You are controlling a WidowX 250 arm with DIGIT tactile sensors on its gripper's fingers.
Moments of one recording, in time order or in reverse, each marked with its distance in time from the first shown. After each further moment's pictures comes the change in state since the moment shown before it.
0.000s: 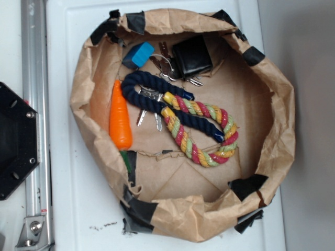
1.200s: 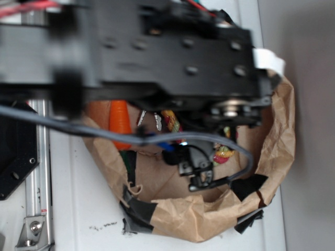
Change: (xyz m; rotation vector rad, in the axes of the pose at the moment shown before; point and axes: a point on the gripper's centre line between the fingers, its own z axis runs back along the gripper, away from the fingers) arm 0.136 -0.002 -0.152 0.029 0.171 0.001
